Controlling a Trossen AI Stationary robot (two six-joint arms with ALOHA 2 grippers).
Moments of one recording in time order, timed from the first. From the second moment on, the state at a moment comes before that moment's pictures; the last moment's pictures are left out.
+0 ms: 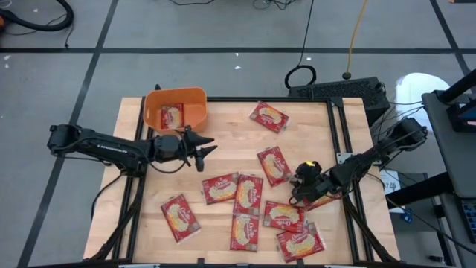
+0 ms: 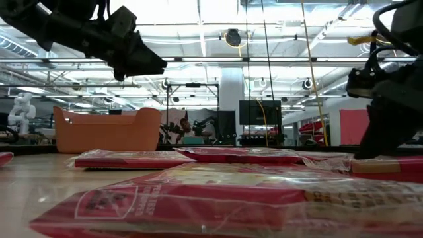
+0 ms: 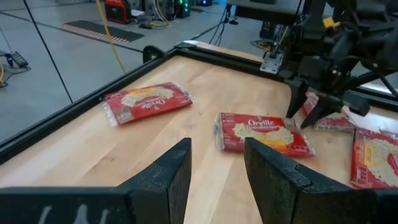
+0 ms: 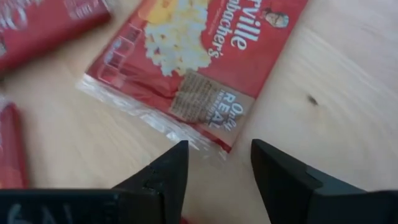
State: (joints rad) left arm 0.01 1.10 0.41 0.45 -0.30 -0.19; right arm 0.50 1.31 0.31 -0.17 0.49 1.16
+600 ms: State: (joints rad) left arm 0.01 1.11 0.41 0.53 -0.30 -0.20; right arm 0.46 1.32 0.24 0.09 0.60 0.93
